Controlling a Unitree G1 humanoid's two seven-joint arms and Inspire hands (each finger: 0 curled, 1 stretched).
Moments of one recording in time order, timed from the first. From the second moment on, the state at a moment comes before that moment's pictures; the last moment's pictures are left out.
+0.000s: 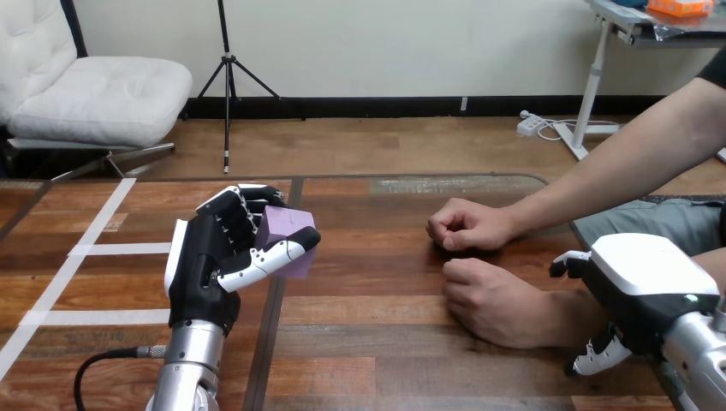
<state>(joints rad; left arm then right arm) -0.39 0.07 0.19 1.07 -0.18 -0.86 -0.25 0.07 -0.60 0.05 -0.26 -0.98 0.16 0.48</state>
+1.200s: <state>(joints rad) -0.39 0.07 0.19 1.07 -0.18 -0.86 -0.25 -0.06 -0.66 0.17 -0.08 -1.05 0.15 0.50</state>
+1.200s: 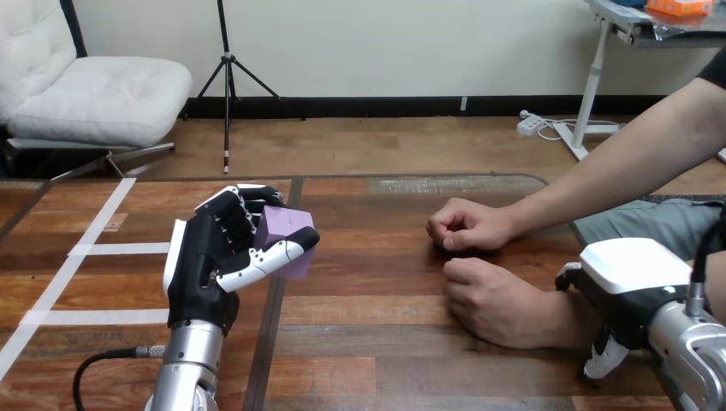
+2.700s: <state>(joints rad) -0.39 0.08 0.21 1.07 -0.17 -0.86 -0.26 -0.22 -0.68 0.28 0.12 -1.10 0.12 0.51</state>
